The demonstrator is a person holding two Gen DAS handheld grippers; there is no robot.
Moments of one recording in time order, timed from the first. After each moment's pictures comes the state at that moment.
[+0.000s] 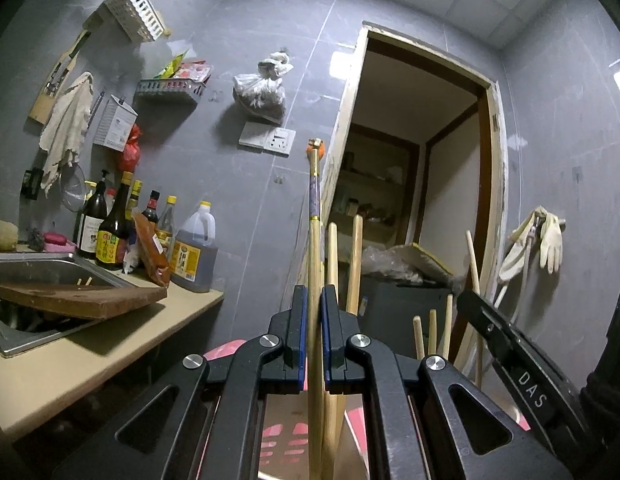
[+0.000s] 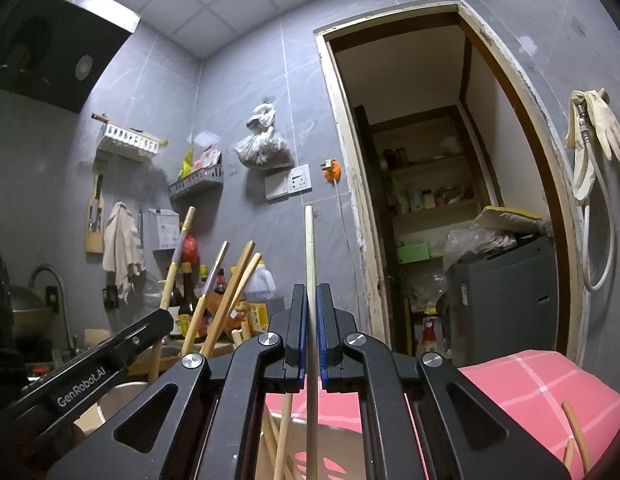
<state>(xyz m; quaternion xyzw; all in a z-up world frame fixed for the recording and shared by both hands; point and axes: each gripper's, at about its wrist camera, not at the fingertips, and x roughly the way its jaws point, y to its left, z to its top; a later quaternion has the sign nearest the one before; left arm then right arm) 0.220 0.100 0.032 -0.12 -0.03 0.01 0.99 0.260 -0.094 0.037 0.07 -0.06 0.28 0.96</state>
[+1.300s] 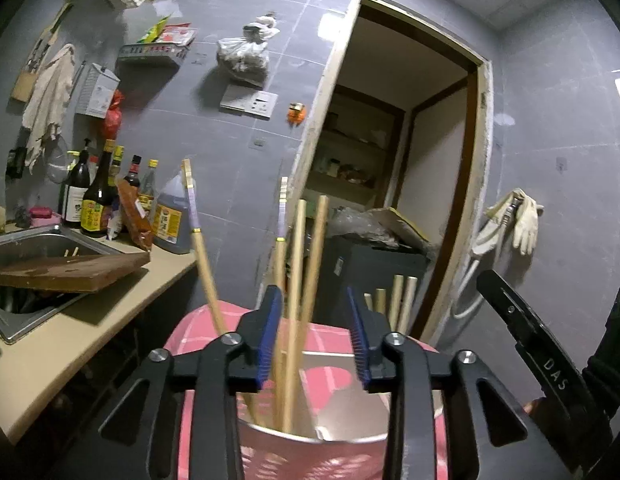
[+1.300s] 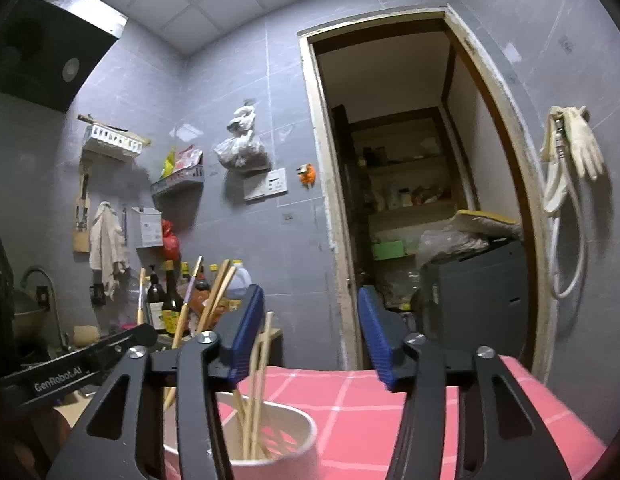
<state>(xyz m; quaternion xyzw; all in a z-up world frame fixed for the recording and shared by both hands) 0.193 0.086 0.054 -0.13 0.05 -0.04 0.99 0.225 -0.138 0.060 0.06 -0.04 0.24 0.97</state>
